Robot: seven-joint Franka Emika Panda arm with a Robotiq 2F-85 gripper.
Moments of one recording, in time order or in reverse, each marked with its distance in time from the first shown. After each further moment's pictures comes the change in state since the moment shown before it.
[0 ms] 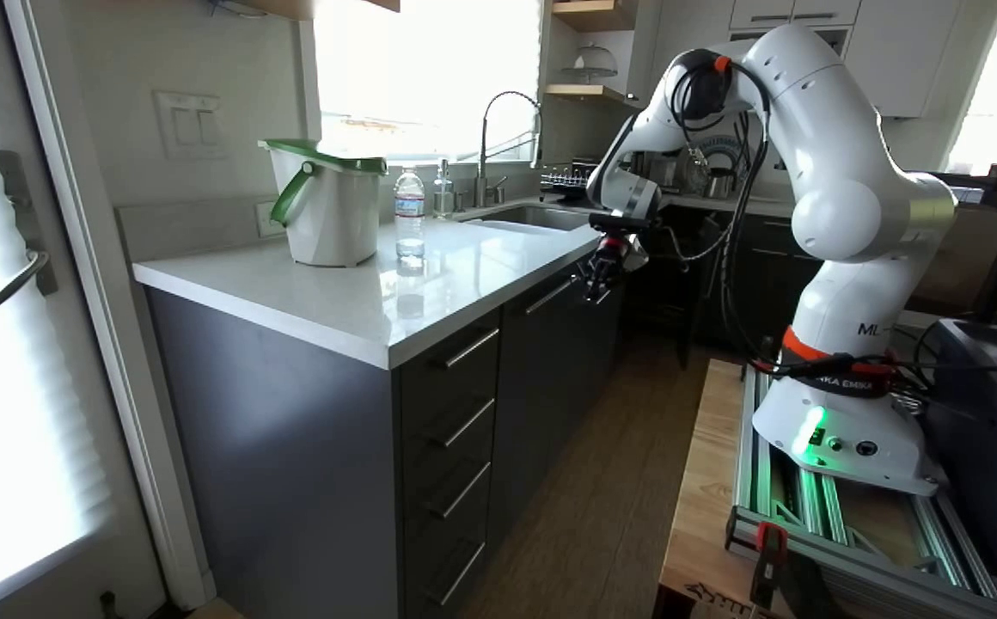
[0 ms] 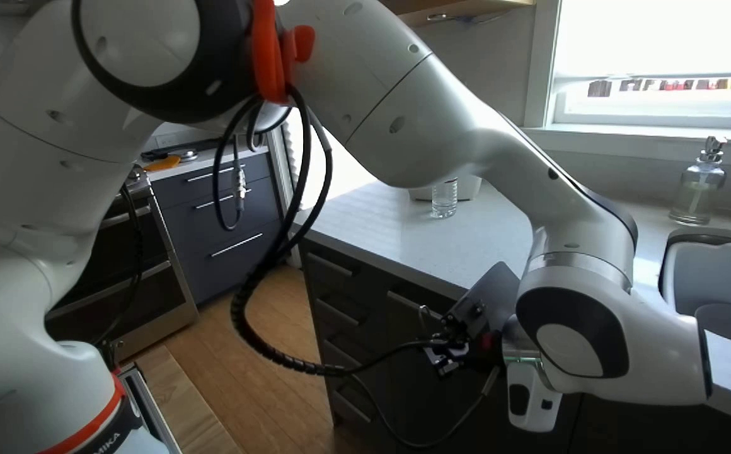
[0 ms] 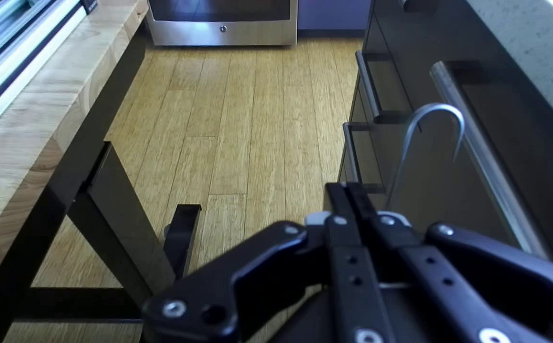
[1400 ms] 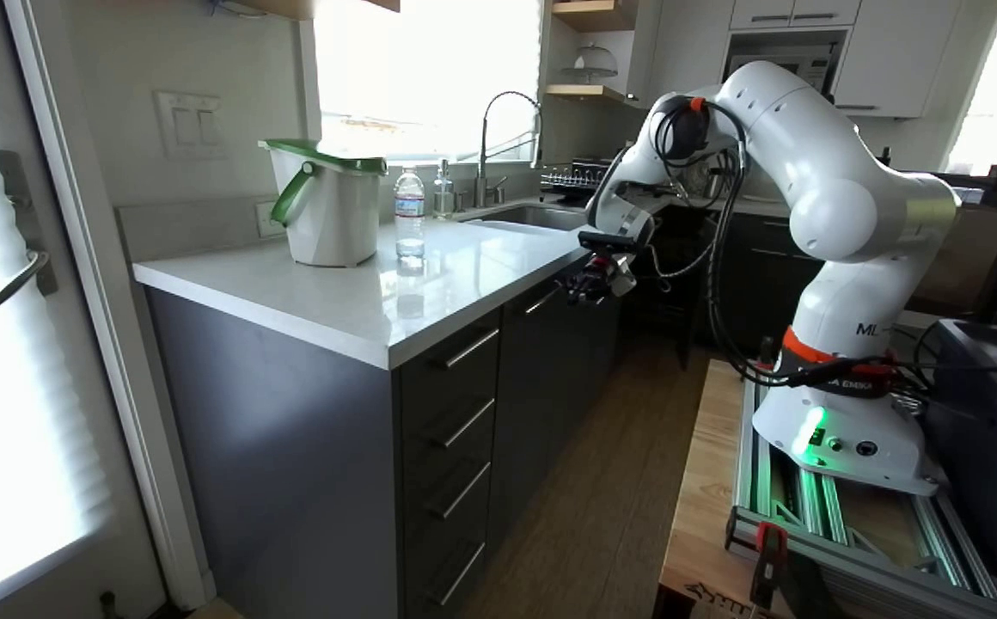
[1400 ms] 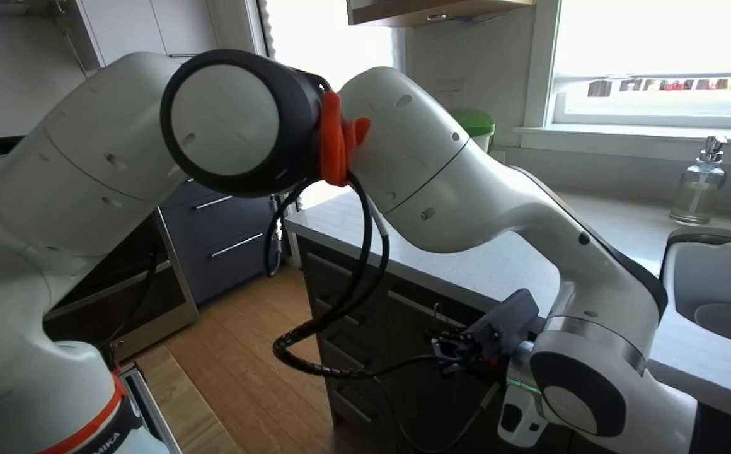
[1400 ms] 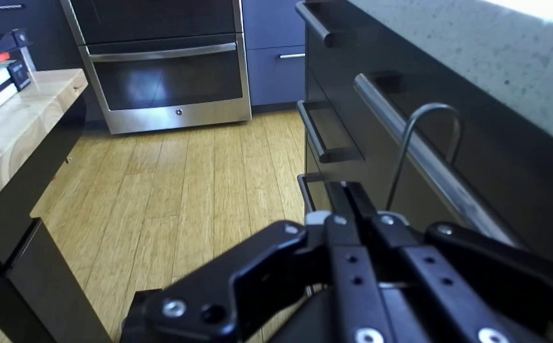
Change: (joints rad) arm -0.032 0.215 0.005 0.166 0.231 -0.154 0.088
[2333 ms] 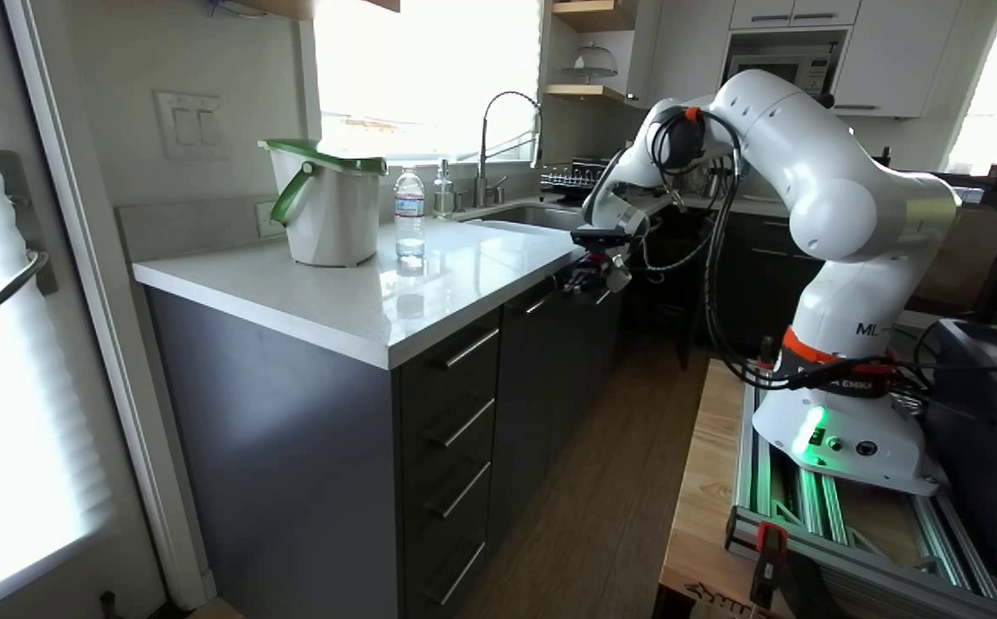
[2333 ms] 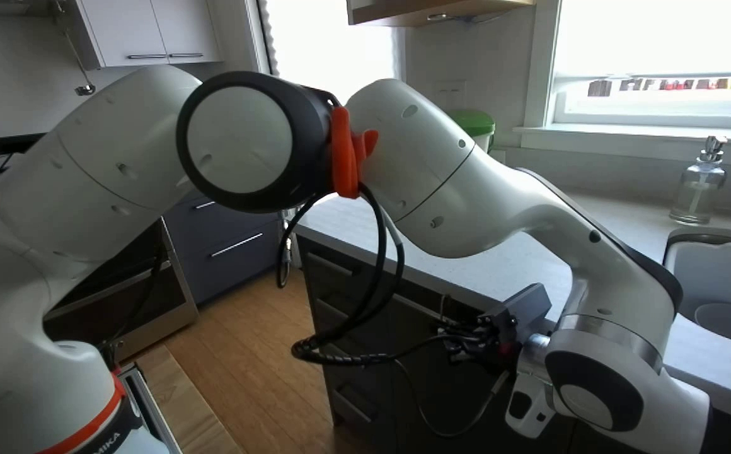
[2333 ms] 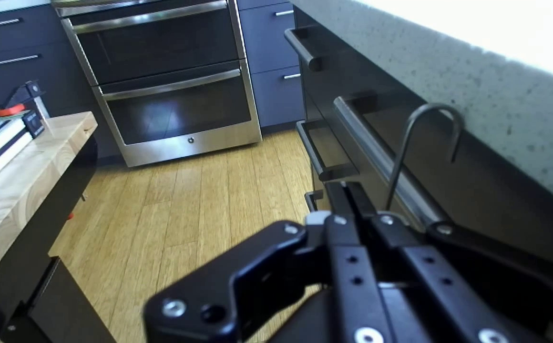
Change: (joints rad) arm -0.001 0.049 -0.012 0.095 0.038 -0.085 0.140
